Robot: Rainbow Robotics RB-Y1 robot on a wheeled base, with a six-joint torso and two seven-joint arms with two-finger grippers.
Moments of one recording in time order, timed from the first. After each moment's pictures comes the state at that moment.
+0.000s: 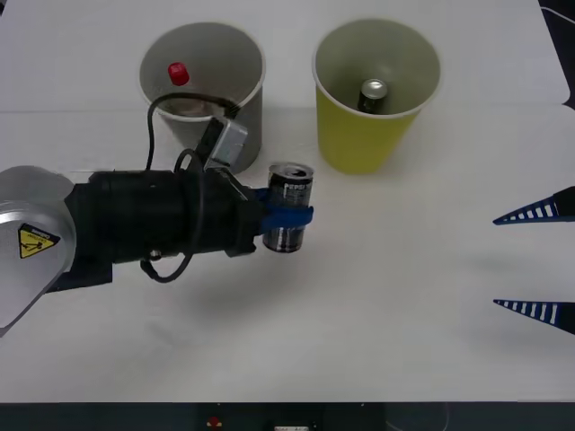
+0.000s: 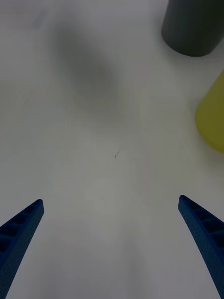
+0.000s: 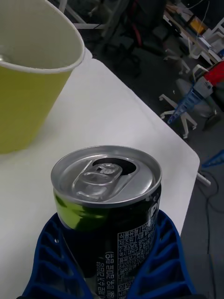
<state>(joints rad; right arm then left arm) 0.26 -1.13 -0.26 -2.01 1.31 -1.13 -0.09 -0.33 0.73 -0.35 -2.19 -1.86 -0.89 1.49</state>
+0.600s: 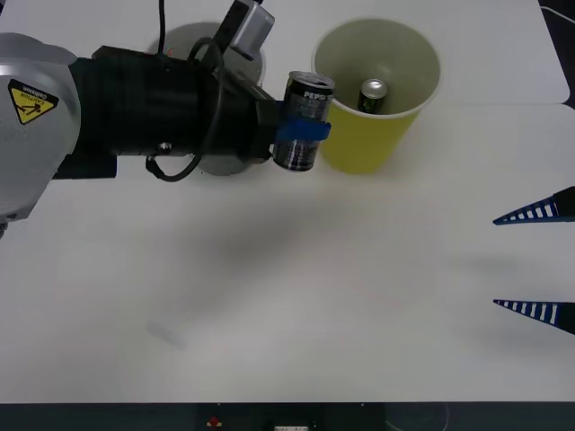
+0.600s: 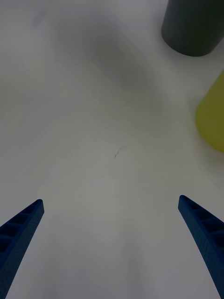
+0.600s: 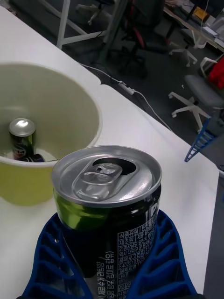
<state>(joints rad) 0.26 -1.13 -0.26 -2.01 1.31 -1.13 -0.09 -0.67 0.61 -0.25 -2.02 -1.88 -1.13 1.50</state>
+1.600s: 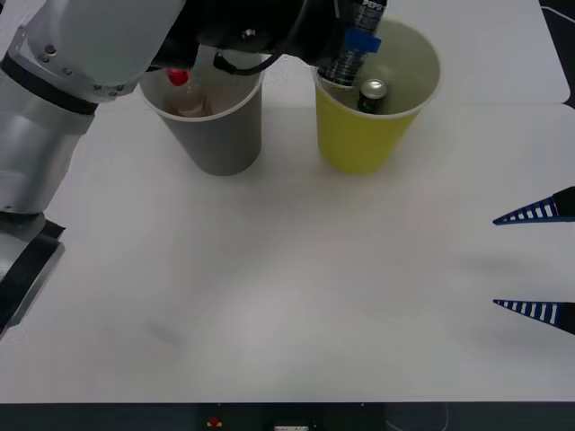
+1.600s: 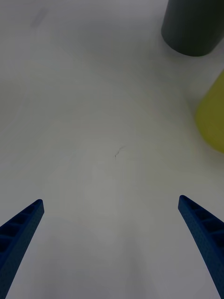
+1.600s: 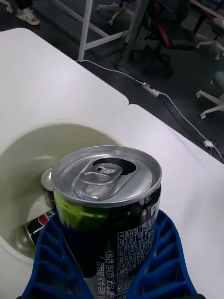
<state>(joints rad) 0.26 -1.13 -0.26 -2.01 1.31 -1.13 -0.09 -1.06 0.43 -0.33 -1.59 -2.06 -1.14 1.49</state>
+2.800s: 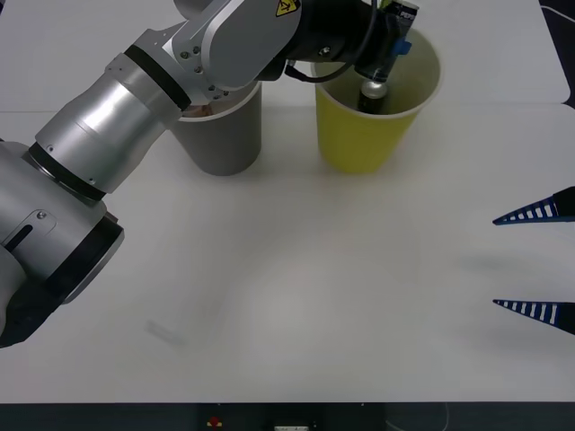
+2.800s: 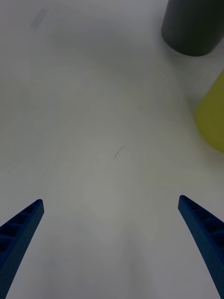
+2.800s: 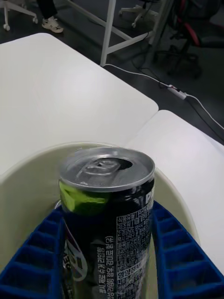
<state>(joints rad) 0.26 -1.13 -0.26 -2.01 1.31 -1.13 -0.09 -1.22 0.29 -0.51 -1.17 -2.16 -0.83 1.42</state>
